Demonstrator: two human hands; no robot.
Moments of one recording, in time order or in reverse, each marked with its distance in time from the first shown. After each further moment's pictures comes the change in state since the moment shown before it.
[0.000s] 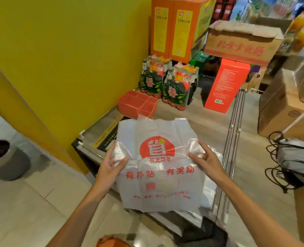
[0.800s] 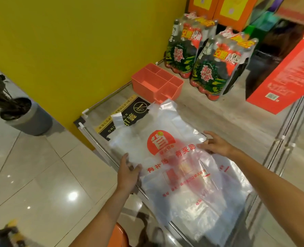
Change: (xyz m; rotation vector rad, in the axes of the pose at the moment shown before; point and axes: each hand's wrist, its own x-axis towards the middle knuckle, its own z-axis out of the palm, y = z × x) left_hand 0.120 -0.134 0.067 0.108 0.414 -0.368; right_hand 0.268 0.105 -0.006 -0.278 -0.449 0.306
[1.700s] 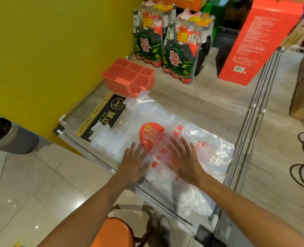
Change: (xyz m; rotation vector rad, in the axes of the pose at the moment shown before) left_hand 0.007 -0.002 0.040 1.314 -0.441 0.835; right_hand -0.073 0.091 0.118 -0.895 0.353 -0.489
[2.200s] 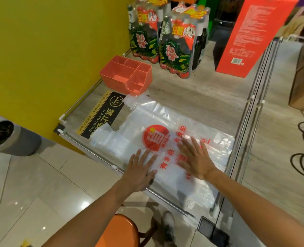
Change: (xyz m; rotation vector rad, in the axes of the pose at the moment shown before) left_hand -0.029 0.027 0.016 0.086 -0.181 0.049; right_hand -0.033 0.035 -0.003 0.011 -0.195 0.083
